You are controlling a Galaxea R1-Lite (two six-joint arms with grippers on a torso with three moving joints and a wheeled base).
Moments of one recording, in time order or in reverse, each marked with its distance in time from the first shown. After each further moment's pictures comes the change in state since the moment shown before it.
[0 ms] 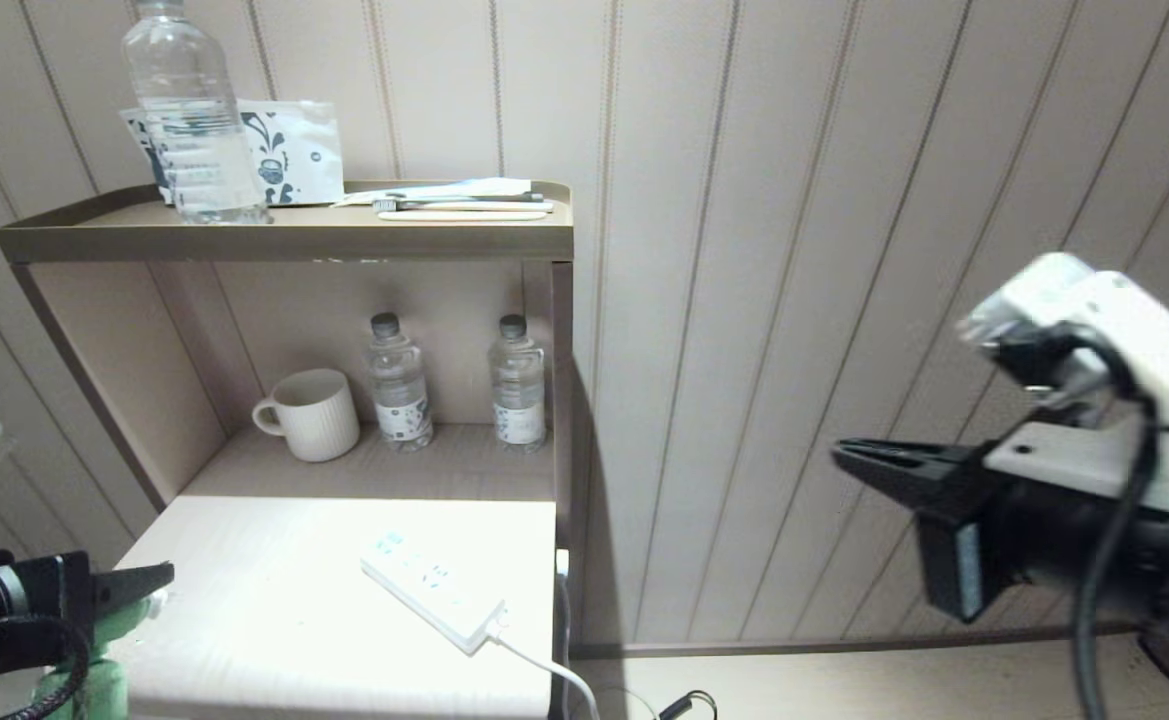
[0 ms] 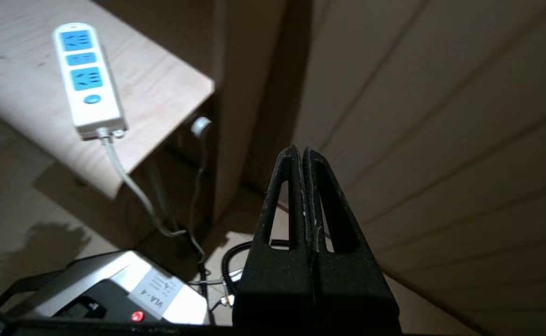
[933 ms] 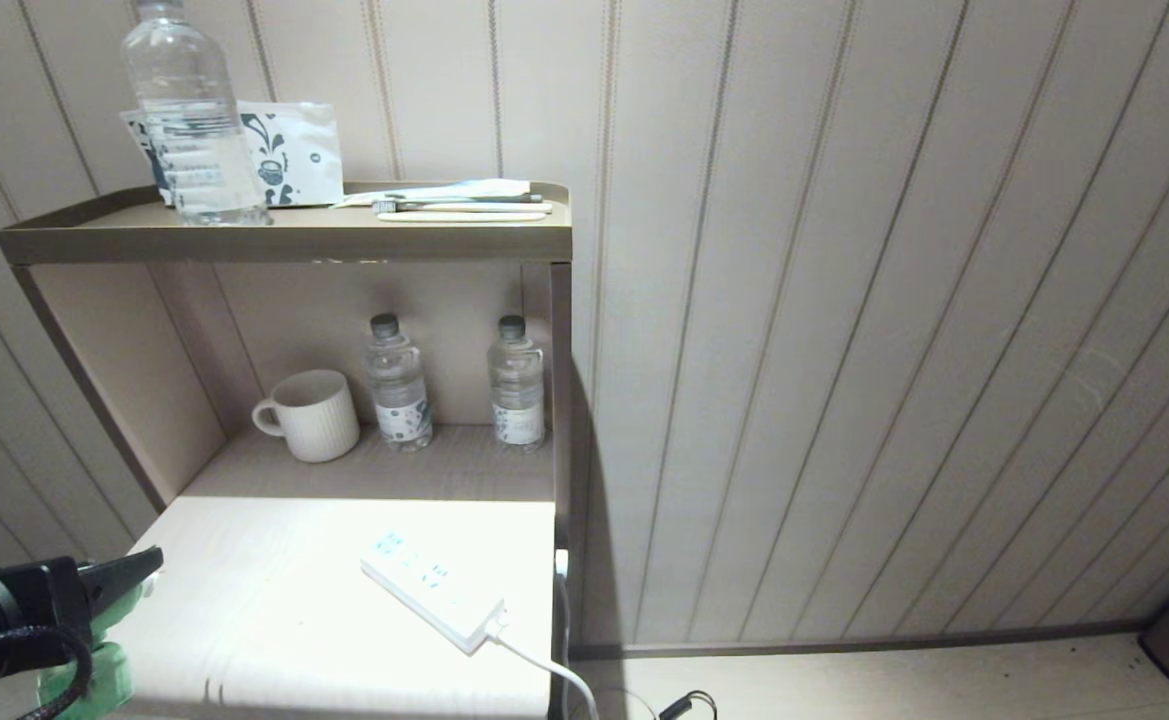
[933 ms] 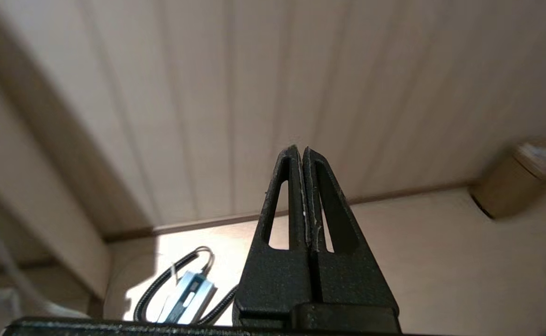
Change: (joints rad) left arm 0.019 -0.045 0.146 -0.238 0.029 0.004; right arm -0.787 -1.039 0.755 0.033 0.154 0.006
